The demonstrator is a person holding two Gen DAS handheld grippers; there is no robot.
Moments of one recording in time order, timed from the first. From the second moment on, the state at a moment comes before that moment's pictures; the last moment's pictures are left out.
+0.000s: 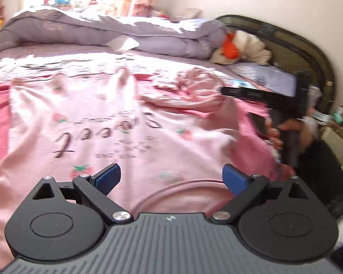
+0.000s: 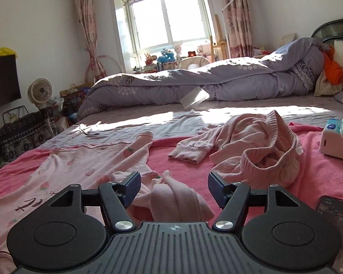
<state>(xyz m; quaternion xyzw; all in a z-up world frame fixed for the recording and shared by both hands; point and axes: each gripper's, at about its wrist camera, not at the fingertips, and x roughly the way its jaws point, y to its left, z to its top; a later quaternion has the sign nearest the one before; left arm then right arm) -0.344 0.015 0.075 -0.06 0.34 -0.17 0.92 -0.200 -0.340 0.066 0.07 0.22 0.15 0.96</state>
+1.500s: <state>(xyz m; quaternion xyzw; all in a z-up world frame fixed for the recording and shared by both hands) -0.358 0.073 0.035 -0.07 0.35 -0.07 0.93 -0.273 -0.239 0.047 -0.15 0.26 0.23 0.93</state>
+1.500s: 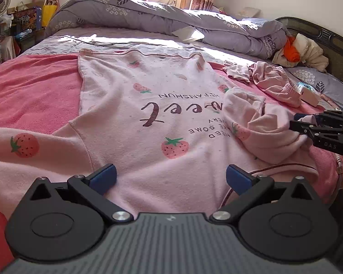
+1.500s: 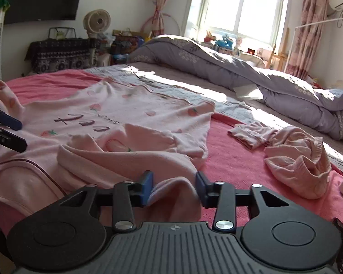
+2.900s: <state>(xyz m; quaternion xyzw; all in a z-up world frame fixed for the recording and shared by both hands) -0.395 0.124 0.047 -0.12 0.31 -0.02 0.94 -0.272 -0.234 0.087 -0.14 0.24 0.36 0.89</state>
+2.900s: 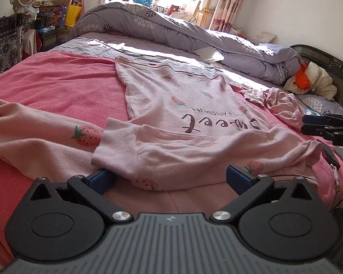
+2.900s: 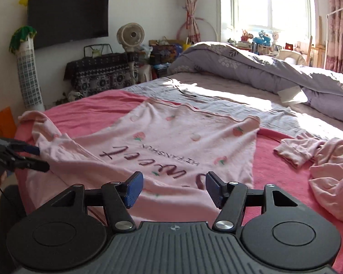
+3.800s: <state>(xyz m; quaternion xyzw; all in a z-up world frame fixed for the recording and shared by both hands) -0.349 0.118 0.065 -0.06 0.33 0.05 0.94 -0.317 -0.248 0.023 -0.23 0.19 0.22 0.93</state>
